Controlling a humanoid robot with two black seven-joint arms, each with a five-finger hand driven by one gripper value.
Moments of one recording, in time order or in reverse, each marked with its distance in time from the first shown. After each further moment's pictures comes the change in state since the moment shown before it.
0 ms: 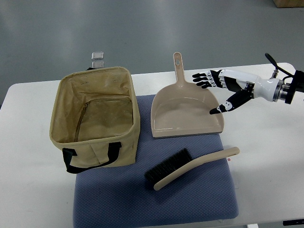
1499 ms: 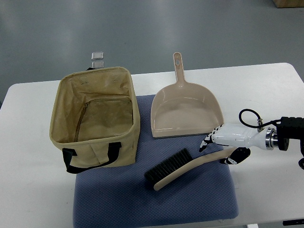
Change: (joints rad) left arm 0.000 0.000 0.000 0.000 0.000 0.000 0.000; right arm 0.009 -0.075 -0.328 0.291 -0.684 -0.448 -0.223
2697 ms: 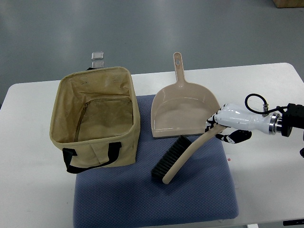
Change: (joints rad) left arm 0.000 0.000 0.000 0.000 0.000 0.000 0.000; right arm 0.081 -0.020 -0.017 -0.046 -0.035 -0.165 -0.011
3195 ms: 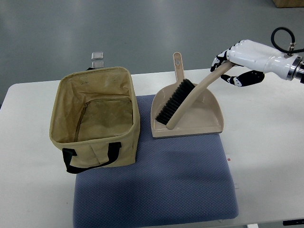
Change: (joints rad) left arm 0.000 0.000 0.000 0.000 0.000 0.000 0.000; right arm 0.304 -0.092 0.001 -0.009 0.224 -0.010 0.047
